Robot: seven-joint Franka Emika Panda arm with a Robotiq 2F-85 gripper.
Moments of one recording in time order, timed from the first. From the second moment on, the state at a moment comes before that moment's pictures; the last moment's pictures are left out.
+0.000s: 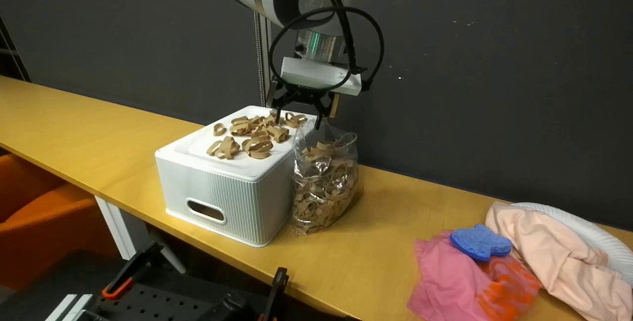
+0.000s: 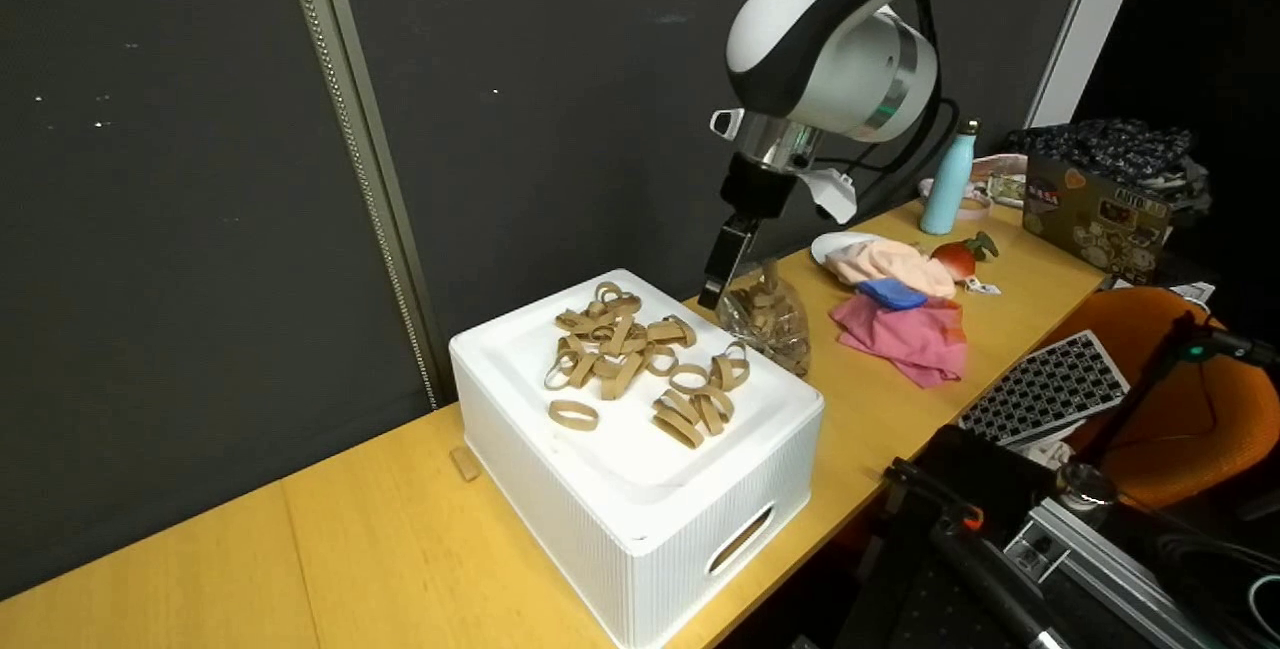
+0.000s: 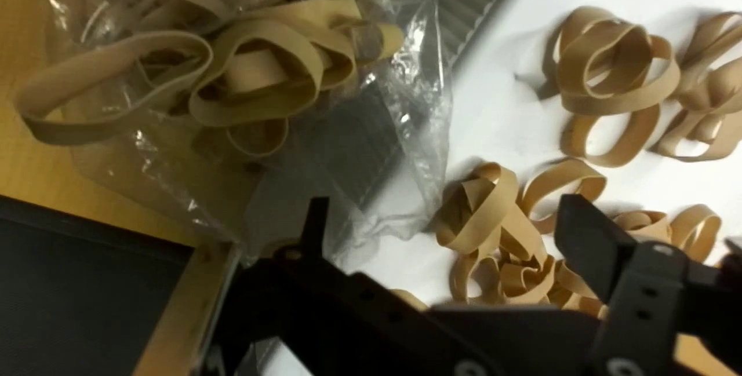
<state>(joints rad) -0.17 0.28 -0.01 -2.04 0.43 2.37 -0.88</state>
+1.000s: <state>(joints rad) -0.18 0.27 -0.05 -2.00 0.31 2.21 -0.63</state>
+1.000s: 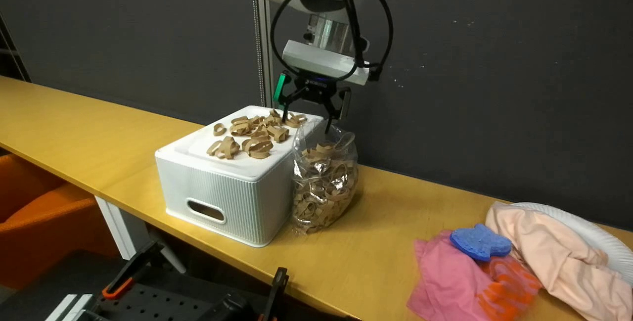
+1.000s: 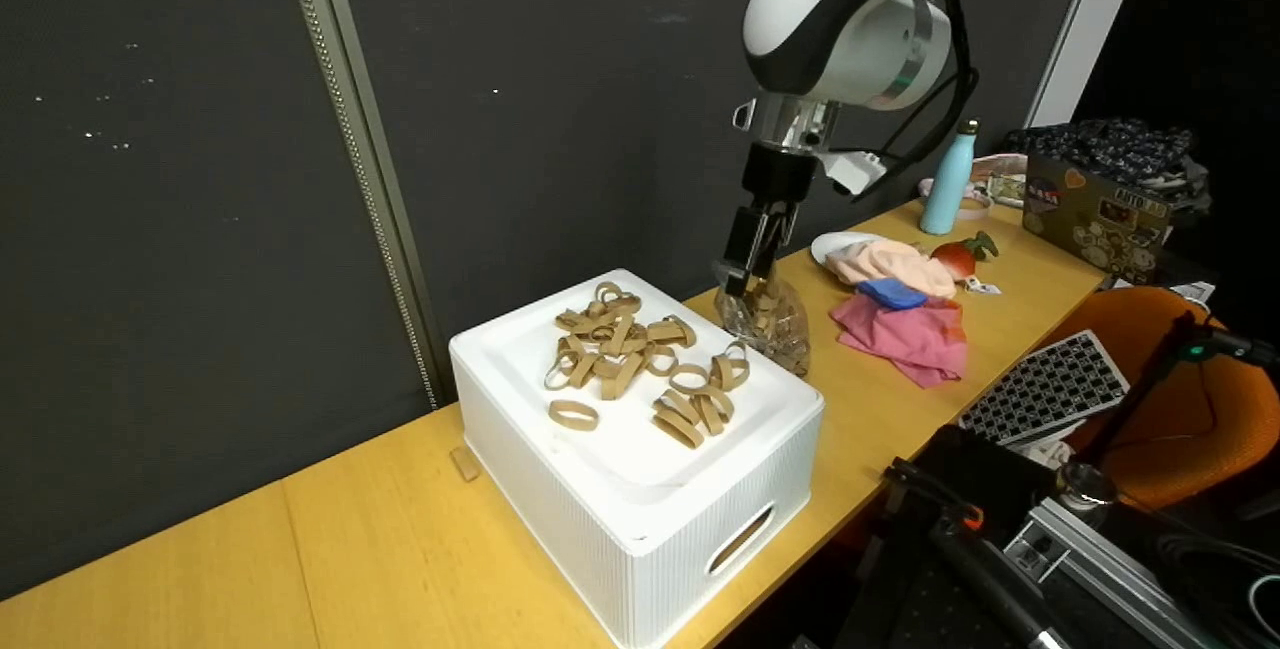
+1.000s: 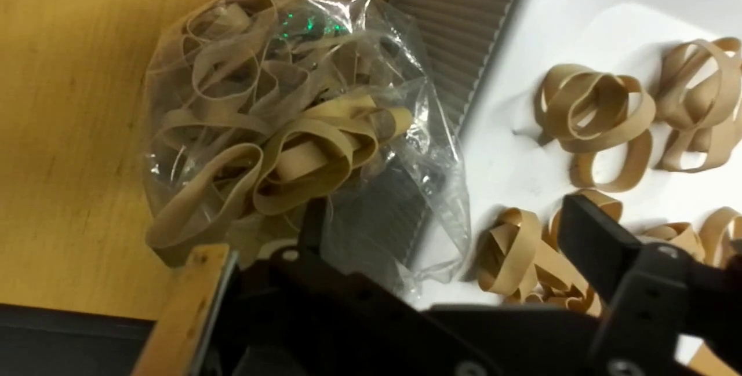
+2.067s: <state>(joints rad) -0.18 0.35 -0.01 -1.94 0.30 2.21 -0.56</state>
